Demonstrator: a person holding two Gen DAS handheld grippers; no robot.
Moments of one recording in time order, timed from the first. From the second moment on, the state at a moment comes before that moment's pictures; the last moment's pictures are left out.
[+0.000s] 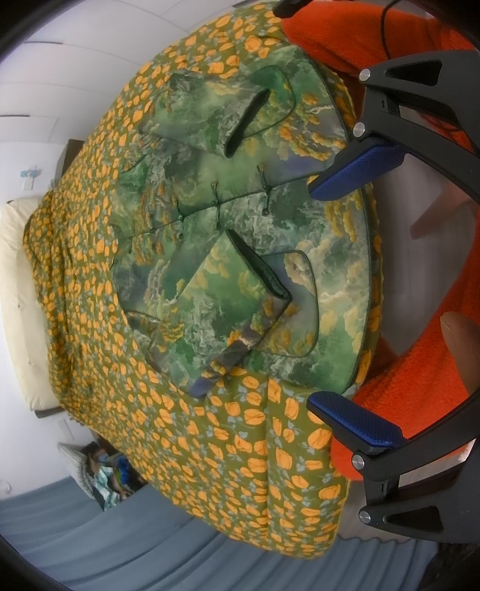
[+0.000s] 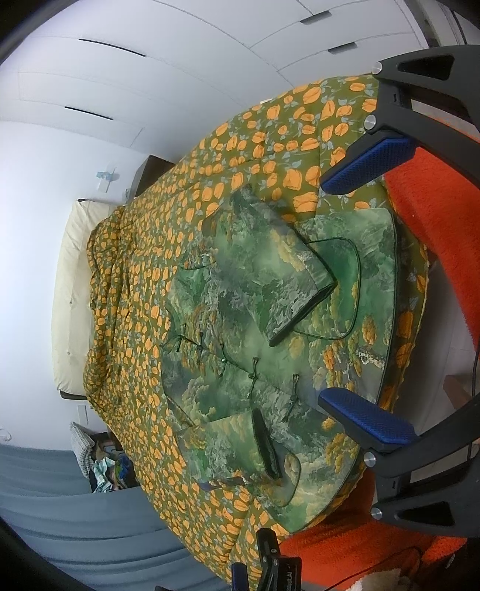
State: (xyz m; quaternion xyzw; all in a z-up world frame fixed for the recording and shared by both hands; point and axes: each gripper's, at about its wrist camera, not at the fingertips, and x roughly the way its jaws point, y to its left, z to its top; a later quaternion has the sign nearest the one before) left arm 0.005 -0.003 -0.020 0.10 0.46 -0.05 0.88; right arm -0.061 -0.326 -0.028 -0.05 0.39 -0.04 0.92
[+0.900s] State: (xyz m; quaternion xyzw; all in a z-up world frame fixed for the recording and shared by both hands) left arm 0.006 -0.007 -0.024 0.10 0.48 -0.05 0.87; right arm -0.051 -0.329 -0.043 -0.07 0.45 -0.09 0.88
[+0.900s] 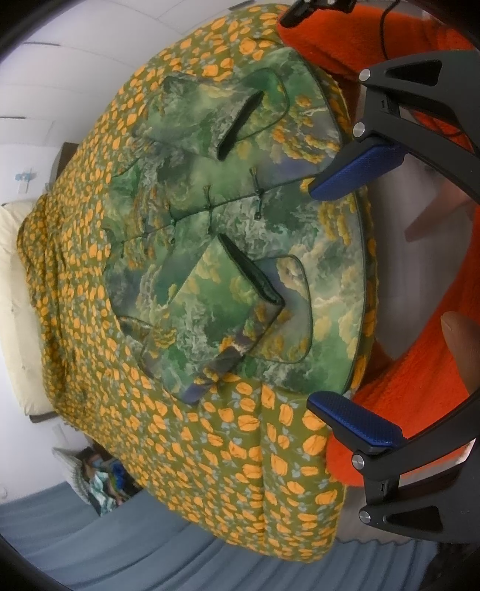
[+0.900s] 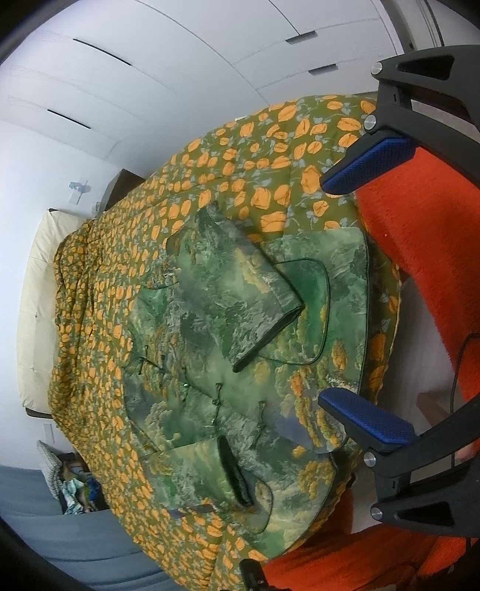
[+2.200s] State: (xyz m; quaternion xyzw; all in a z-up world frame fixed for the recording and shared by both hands) left arm 0.005 -0.008 -0.034 0.09 0.49 -0.06 0.86; right arm -0.048 -0.338 -0.066 -0.04 0.50 -0.10 0.86
